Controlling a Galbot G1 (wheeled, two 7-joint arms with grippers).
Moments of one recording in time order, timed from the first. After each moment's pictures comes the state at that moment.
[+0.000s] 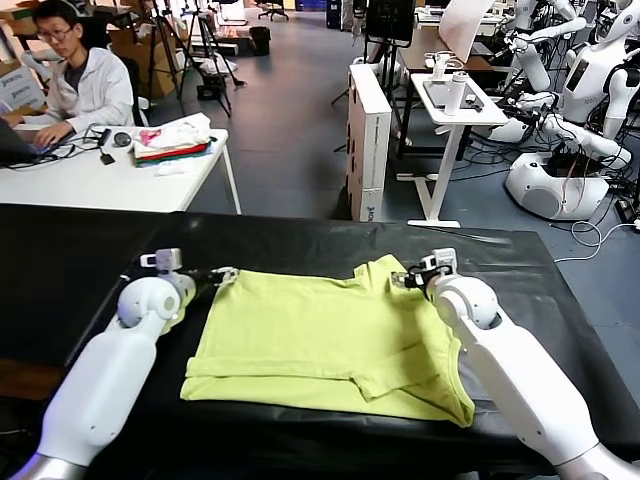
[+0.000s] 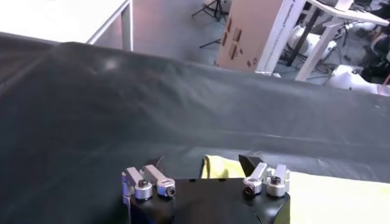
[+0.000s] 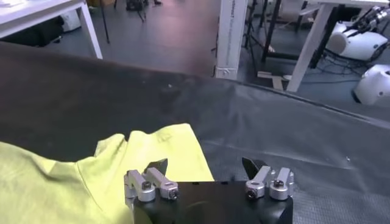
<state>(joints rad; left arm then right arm) 0.70 -1.03 -0.26 -1.45 -0.87 0.74 -0.16 -0.65 1.05 0.05 1.53 0.77 -0.74 0.28</state>
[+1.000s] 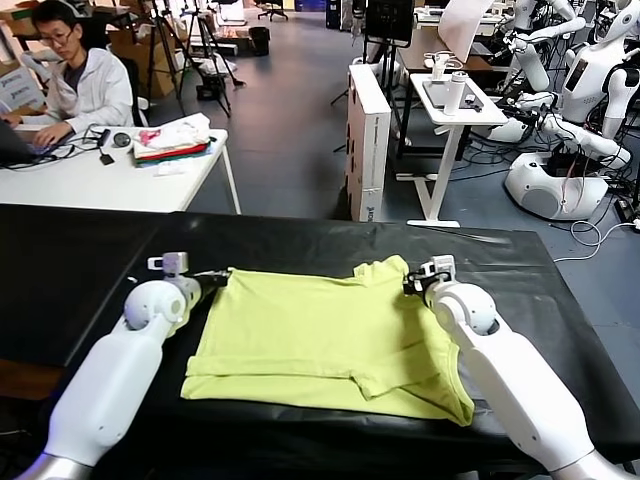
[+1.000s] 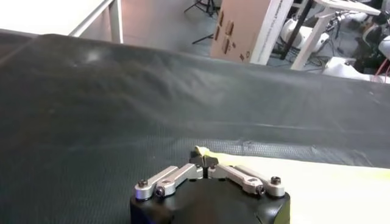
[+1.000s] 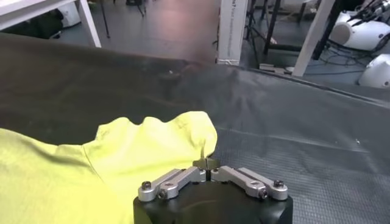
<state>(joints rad) 0.75 -1.02 -0.29 -1.51 -0.85 0.70 -0.12 -0.83 0.98 0.21 1.72 0.77 -0.59 0.16</state>
